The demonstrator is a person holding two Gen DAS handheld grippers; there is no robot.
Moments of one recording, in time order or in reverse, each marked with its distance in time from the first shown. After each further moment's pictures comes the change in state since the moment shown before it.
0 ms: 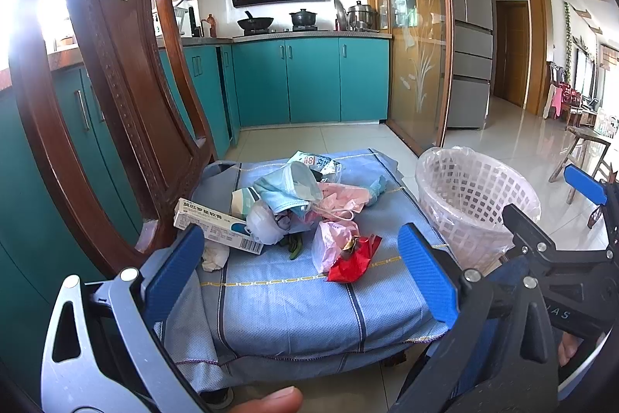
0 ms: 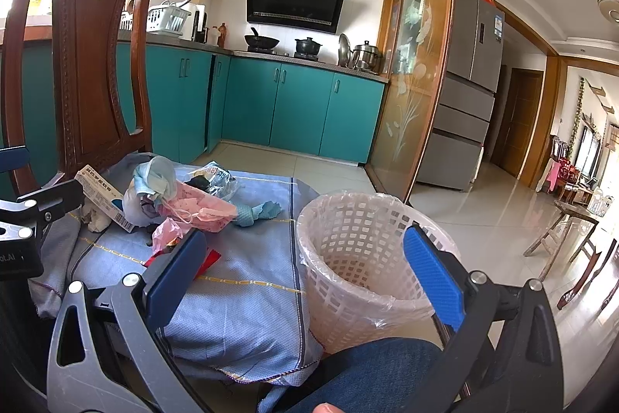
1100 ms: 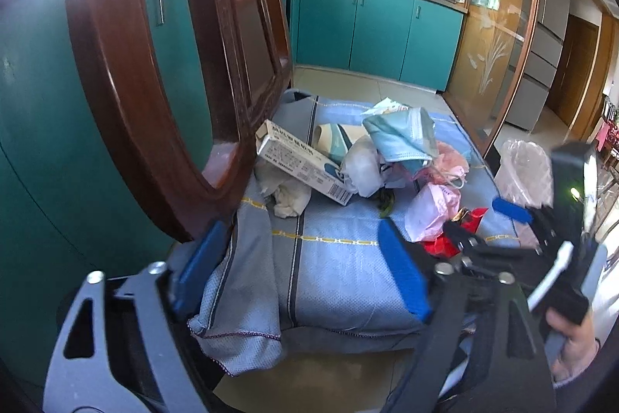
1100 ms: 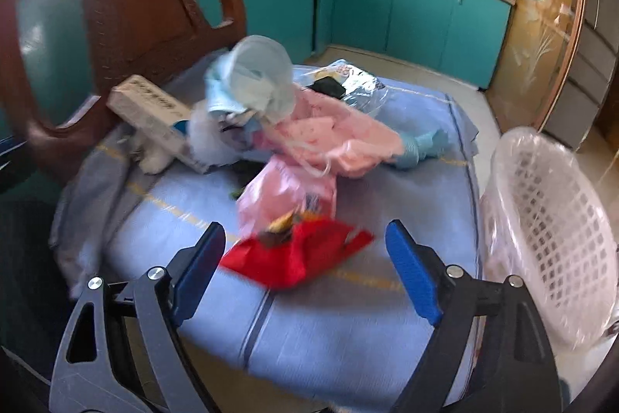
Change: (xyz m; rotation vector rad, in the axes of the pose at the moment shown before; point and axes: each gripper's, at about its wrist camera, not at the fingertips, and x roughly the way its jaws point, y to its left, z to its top) left arm 0.056 0.102 -0.028 -0.215 0.240 0.136; right arm 0.155 0.114 -0.005 -0.127 0.381 0.375
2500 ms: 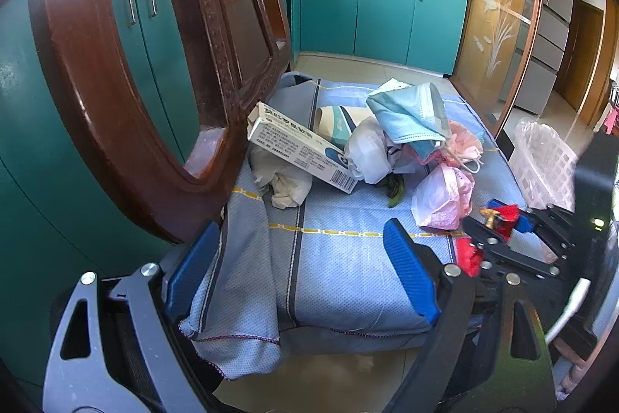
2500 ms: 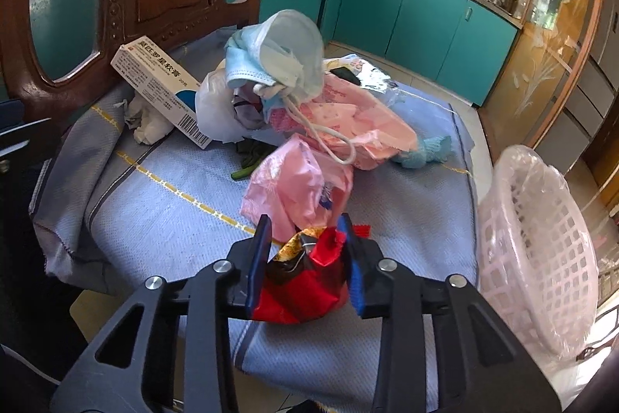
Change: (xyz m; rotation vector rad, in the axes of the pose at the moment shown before) left arm 0.024 -0.015 -0.004 0.029 0.038 0.032; right arm -0.007 0.009 -0.023 -0.070 0.002 -0.025
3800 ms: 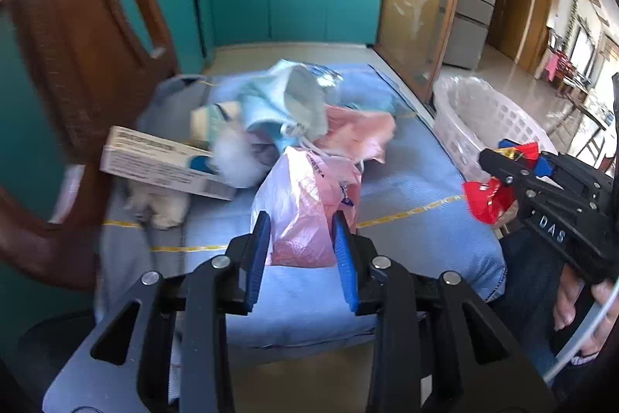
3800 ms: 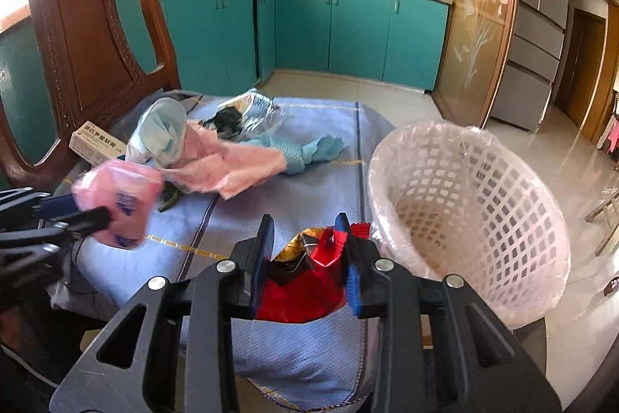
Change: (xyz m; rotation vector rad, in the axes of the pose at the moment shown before) left arm 0.021 -0.075 0.008 0.193 0.034 -0.221; right arm -0.052 -0.092 -0.016 0.228 -0.112 -0.081
